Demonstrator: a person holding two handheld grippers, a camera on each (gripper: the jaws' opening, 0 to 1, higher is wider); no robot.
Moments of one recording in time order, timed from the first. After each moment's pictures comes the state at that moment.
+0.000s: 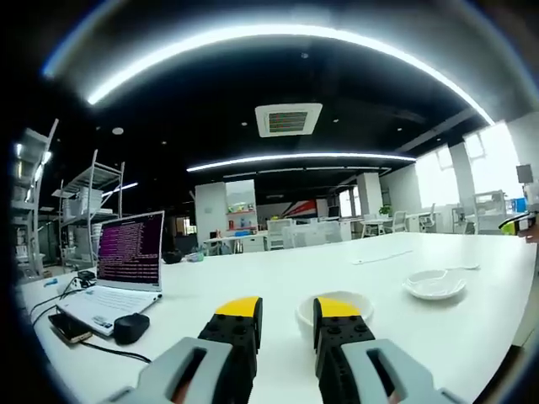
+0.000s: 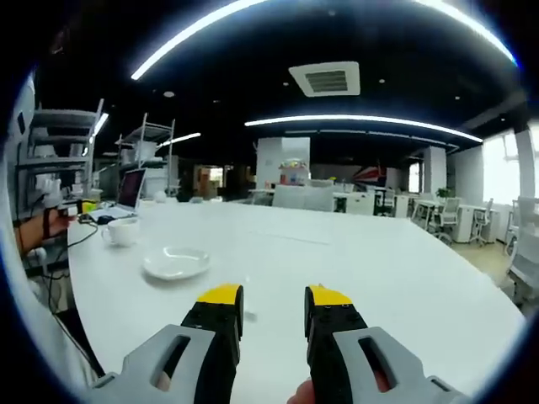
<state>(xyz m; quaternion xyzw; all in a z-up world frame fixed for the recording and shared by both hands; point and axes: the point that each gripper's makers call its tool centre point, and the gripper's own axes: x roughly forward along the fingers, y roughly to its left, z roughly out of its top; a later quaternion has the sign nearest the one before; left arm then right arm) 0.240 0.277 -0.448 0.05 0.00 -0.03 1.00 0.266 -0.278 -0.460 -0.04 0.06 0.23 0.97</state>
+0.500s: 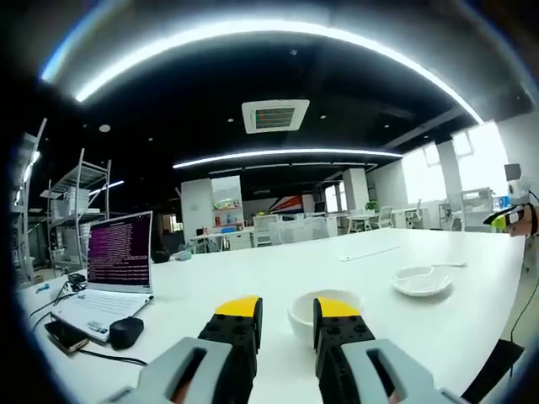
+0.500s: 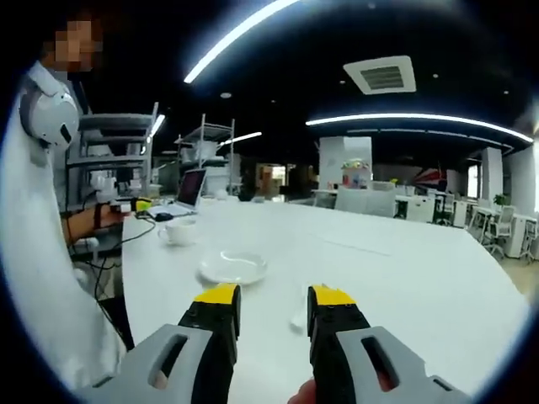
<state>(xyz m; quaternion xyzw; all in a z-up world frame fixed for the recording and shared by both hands) 0.232 0.274 -0.444 0.06 0.01 -0.07 1.00 0.250 -0.243 -0.445 -0.05 0.05 0.39 0.92</state>
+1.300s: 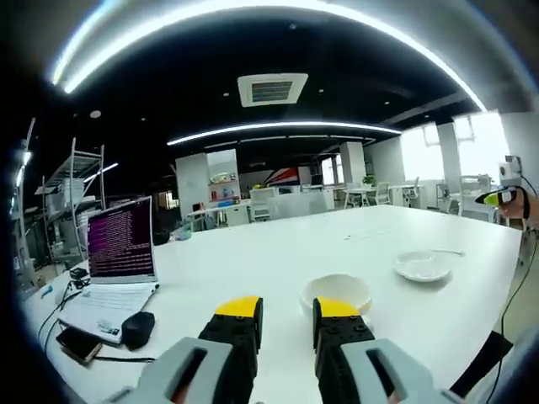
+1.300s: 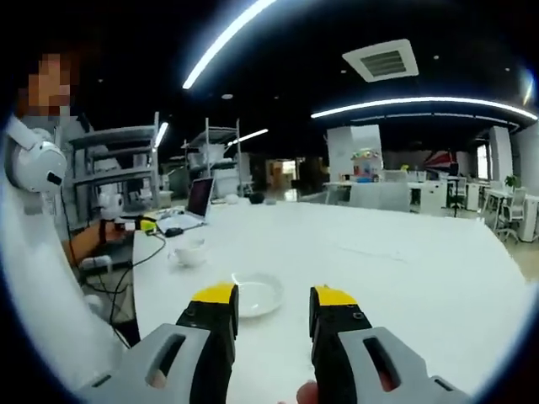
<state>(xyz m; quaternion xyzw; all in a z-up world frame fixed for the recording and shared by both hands) 0.236 0.300 -0.435 0.07 0.10 -0.08 0.99 0.284 -0.198 -0.400 -0.03 0.09 0.42 0.90</state>
